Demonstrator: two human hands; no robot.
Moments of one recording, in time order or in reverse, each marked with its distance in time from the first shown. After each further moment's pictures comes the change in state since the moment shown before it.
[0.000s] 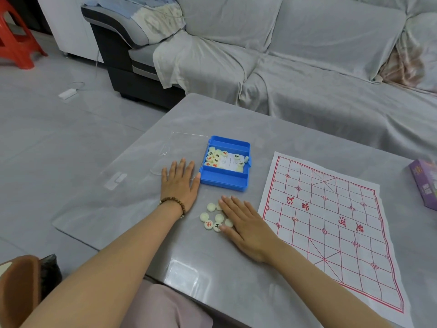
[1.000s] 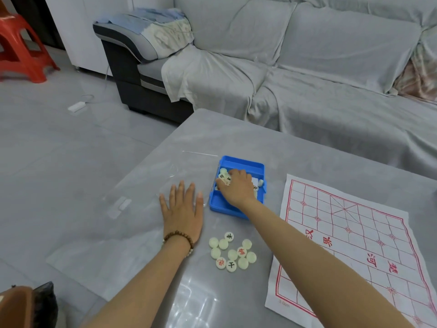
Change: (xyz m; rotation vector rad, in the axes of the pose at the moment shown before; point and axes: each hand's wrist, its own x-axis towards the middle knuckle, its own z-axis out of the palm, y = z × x) left_hand 0.002 -0.004 0.002 -0.138 0.112 -0.145; right_hand 0.176 0.015 -0.040 0.214 0.262 0.475
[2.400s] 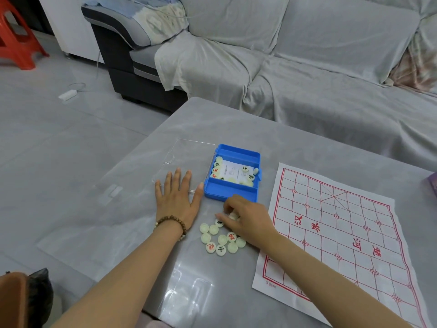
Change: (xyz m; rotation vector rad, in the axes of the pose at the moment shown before) left_hand 0.001 0.002 0.005 0.071 -0.035 0.055; right_hand -0.101 0.054 -0.016 -0.155 0.014 -0.455
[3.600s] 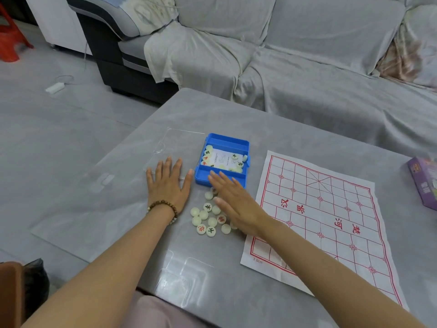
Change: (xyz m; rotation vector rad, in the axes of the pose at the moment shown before) left_hand 0.000 0.000 0.000 0.004 0.004 -0.004; right_hand -0.017 0.001 -0.008 0.196 -0.181 -0.131
